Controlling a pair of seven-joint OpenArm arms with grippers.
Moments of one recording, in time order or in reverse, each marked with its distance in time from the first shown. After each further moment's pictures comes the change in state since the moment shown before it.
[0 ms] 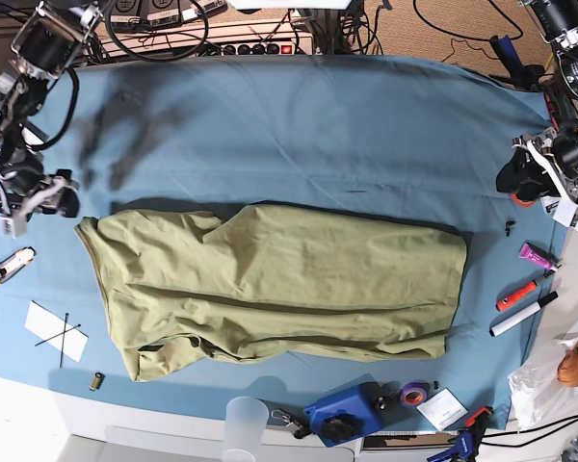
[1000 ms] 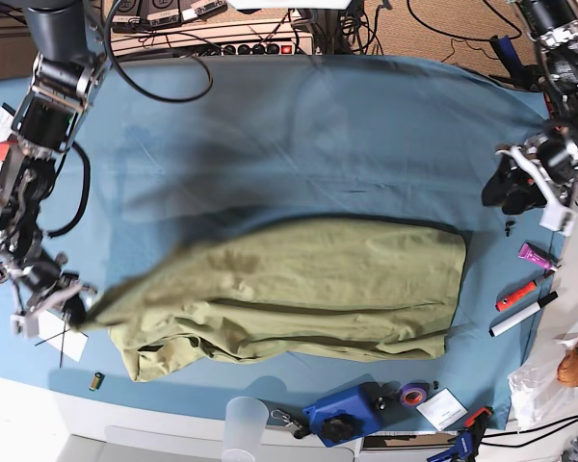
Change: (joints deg) left arm 0.0 3.7 3.9 -0.1 9.0 -2.7 -12.5; right arm 21.2 0.1 -15.4 -5.6 -4.7 -10.8 10.3
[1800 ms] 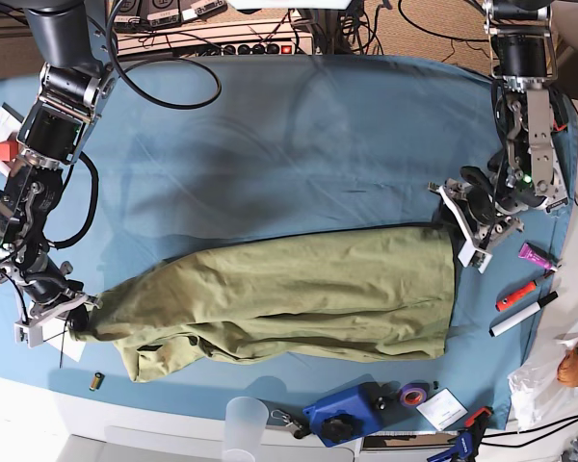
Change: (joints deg) left arm -11.9 0.0 26.9 -14.5 26.2 14.6 -14.7; right arm 1.4 -2.4 0.0 0.0 -3.3 -3.6 -1.3
